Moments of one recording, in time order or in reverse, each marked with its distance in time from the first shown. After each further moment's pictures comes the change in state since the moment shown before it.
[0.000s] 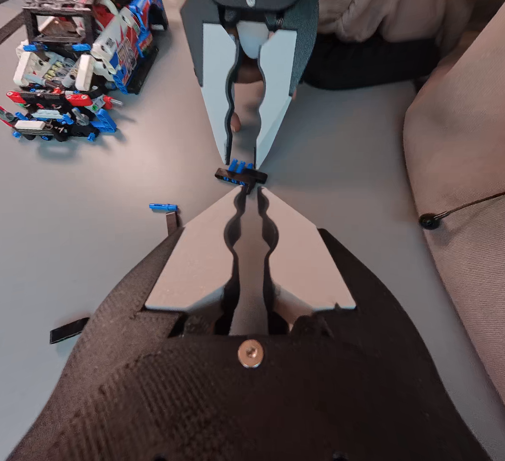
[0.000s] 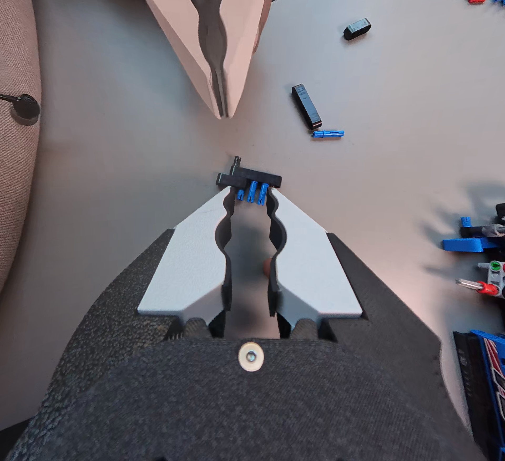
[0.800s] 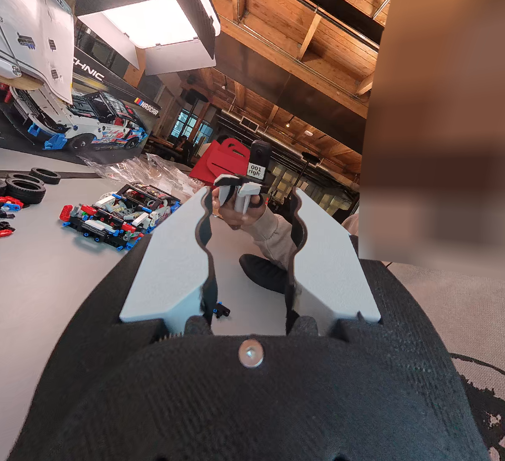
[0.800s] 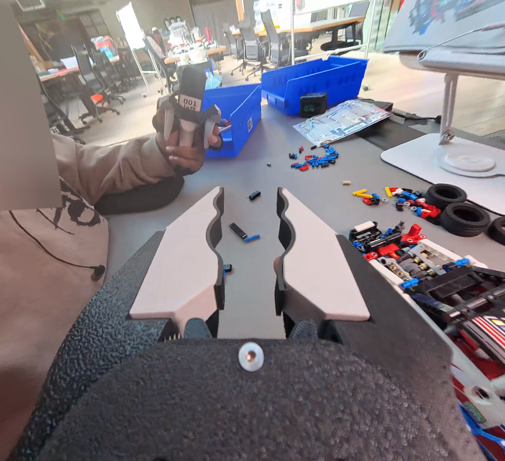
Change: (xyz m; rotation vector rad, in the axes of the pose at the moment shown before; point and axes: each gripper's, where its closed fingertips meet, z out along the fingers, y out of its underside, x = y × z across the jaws) left arm -0.066 -0.084 -0.151 0.916 0.174 -0.518; right arm 0.071 -0.068 -0.138 0.700 0.134 0.305
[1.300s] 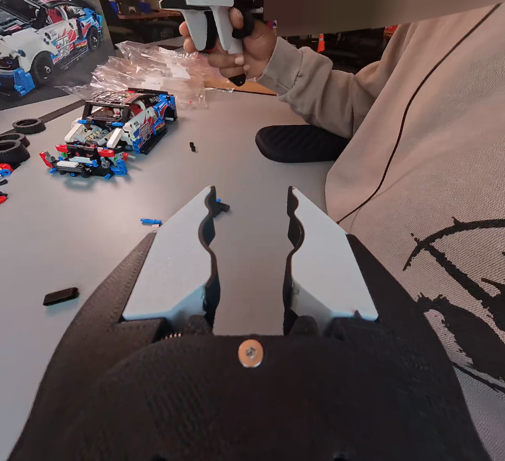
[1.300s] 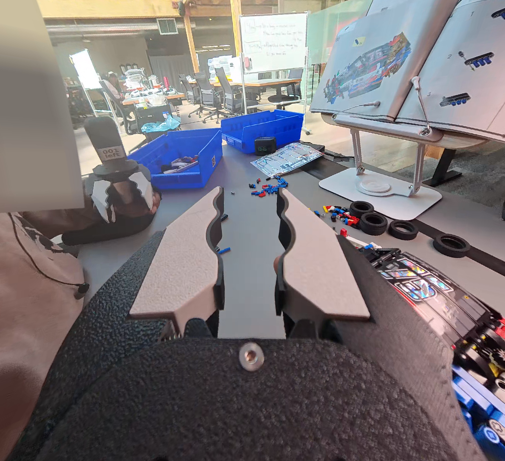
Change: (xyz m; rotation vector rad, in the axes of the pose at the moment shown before) left arm 0.045 0.128 -0.001 -0.578 -0.098 0.448; right arm 0.012 -0.038 -0.070 0.158 0.183 -0.058
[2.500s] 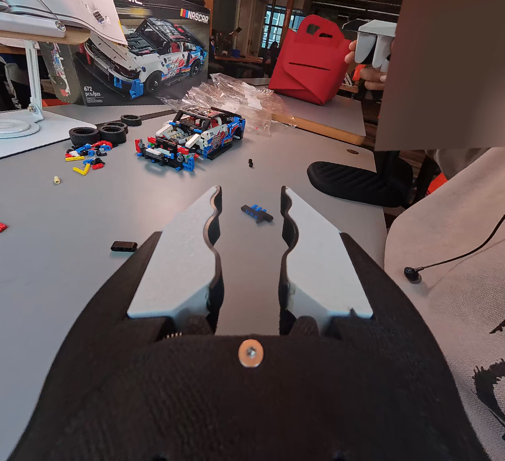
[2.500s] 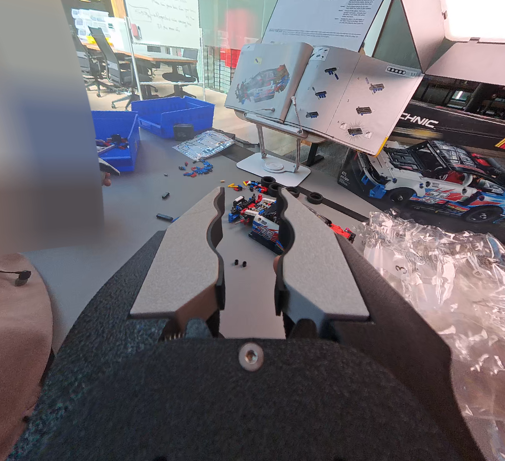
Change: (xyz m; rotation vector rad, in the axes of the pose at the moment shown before) left arm -0.043 -0.006 -0.030 0.149 -0.266 -0.140; right arm -0.030 -0.049 -0.139 -0.071 0.418 -0.166
